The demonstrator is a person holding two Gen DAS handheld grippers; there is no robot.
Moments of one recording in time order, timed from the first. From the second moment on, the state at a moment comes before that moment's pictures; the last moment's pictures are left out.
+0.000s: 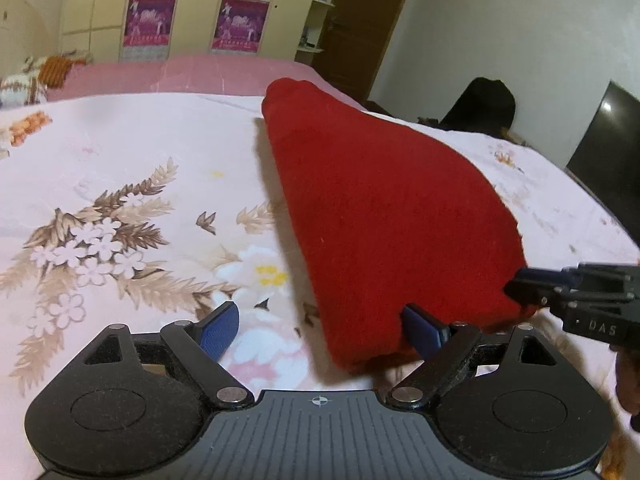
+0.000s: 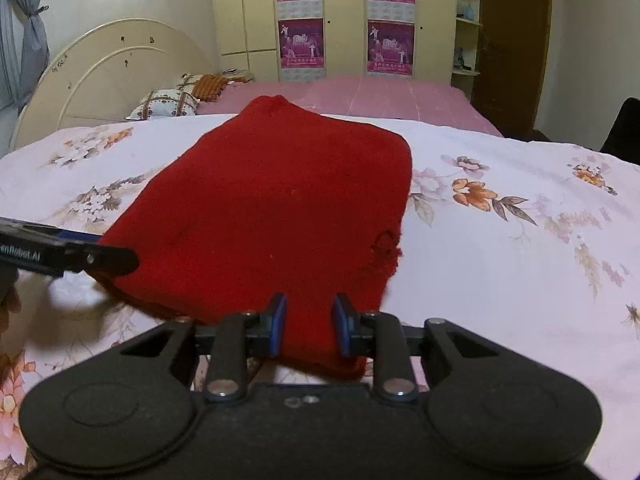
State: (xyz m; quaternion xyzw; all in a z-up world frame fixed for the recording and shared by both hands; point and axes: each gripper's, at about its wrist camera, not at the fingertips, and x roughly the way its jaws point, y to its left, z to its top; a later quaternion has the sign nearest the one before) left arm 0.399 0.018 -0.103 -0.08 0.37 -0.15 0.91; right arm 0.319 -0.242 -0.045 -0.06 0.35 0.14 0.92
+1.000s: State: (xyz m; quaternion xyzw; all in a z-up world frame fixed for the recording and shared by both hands) left arm 0.403 0.019 -0.072 -0.06 0.35 -0.12 0.93; right arm 0.299 -0.270 -0.017 0.03 0.34 0.12 0.93
